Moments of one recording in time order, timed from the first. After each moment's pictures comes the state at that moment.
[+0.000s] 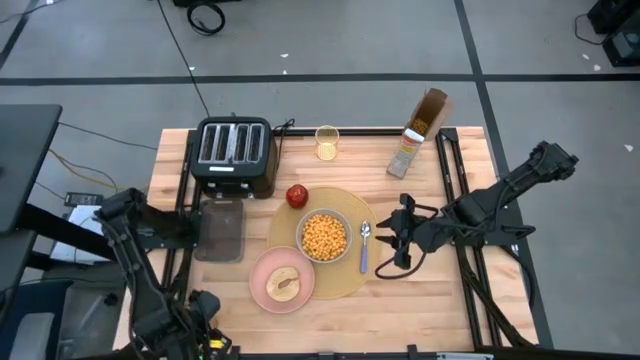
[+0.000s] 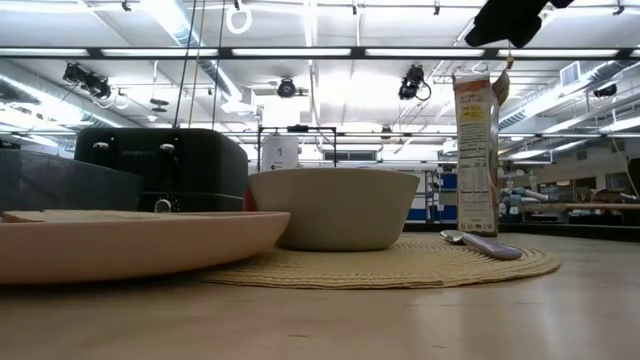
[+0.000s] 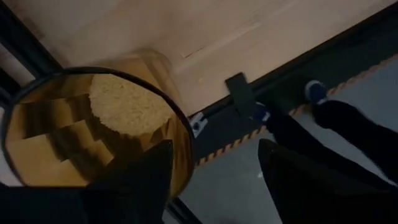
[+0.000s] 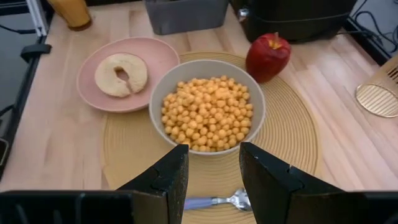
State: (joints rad) left arm -1.07 1.69 1.55 -1.19 0.01 -2.13; right arm 0.50 1.12 0.90 -0.53 0.54 0.47
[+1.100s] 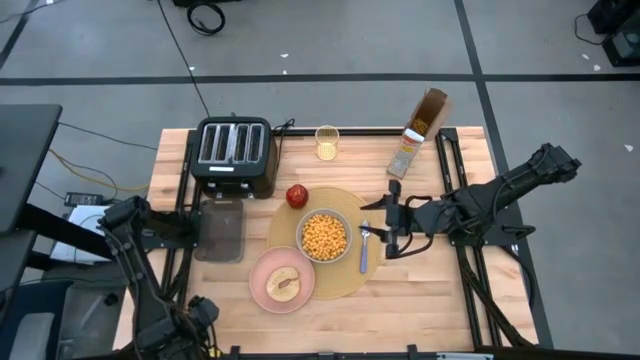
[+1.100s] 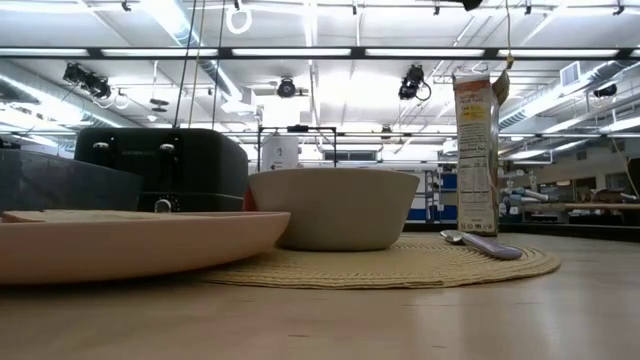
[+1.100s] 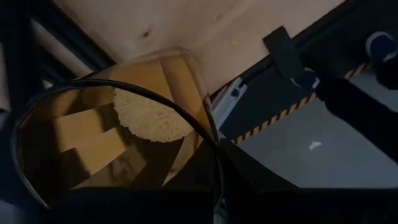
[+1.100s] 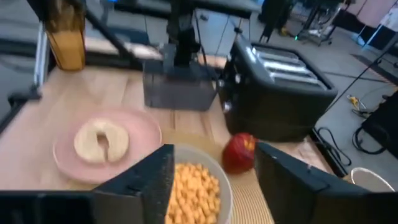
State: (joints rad) left arm -1.07 1.77 1.65 -1.32 0.19 -1.96; right arm 0.41 1.13 0.90 -0.18 0.56 0.00
